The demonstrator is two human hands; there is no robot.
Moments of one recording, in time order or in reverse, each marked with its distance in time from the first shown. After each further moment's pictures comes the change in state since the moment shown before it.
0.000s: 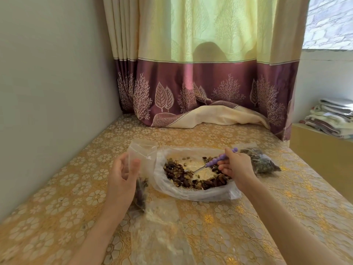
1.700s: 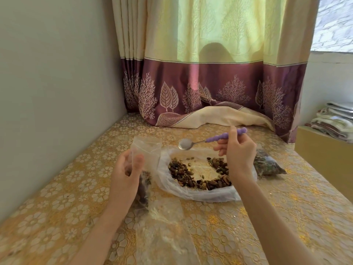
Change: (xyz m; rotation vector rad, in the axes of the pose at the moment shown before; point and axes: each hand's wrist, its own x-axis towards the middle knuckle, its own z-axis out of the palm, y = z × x) left_hand 0.001 0.007 -0.006 0.020 -0.011 -0.019; right_hand -0.027 -0.027 0.037 0.057 0.193 -0.506
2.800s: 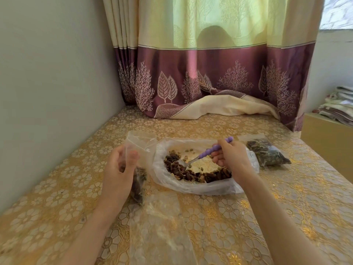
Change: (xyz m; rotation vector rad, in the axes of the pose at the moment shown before) left_hand -0.001 -0.001 0.003 0.017 -0.006 -0.003; right_hand 0.013 0.039 -0.016 -0.077 -0.331 0.426
